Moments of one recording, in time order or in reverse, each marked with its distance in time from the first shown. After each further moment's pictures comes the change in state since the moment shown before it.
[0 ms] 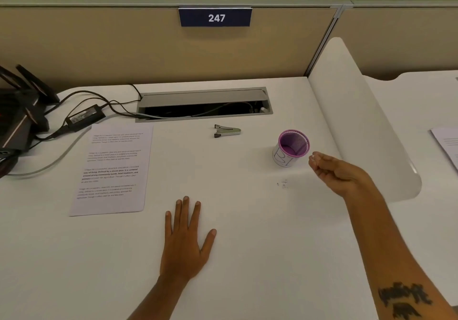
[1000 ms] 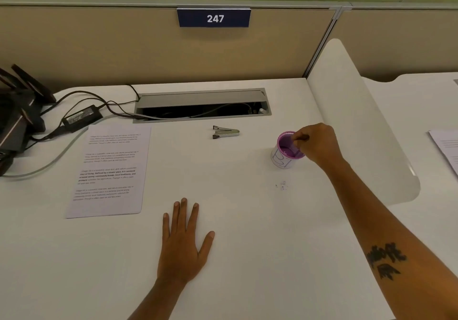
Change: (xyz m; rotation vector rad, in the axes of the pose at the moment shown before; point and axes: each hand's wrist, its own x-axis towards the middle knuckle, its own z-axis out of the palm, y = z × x) left_hand 0.000 0.000 -0.002 -0.005 0.002 0.002; right_hand 0.028 -0.024 0.062 -1.544 0.084 -0.835
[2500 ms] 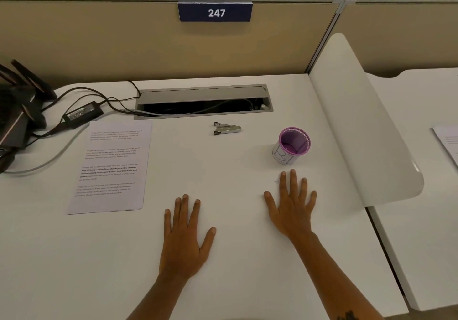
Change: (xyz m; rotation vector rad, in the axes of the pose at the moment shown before) left_hand 0.000 0.000 0.001 -0.006 0.026 0.005; right_hand -0.158 0.016 0.140 -0.314 -0.151 0.176
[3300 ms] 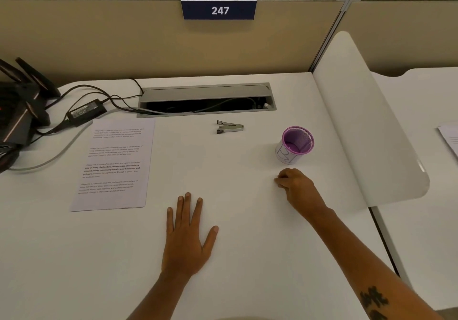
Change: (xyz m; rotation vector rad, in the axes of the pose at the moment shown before) left_hand 0.001 0.000 0.002 0.007 -0.012 -0.011; right_hand 0.057 0.022 -0.035 0.145 0.066 -0.534
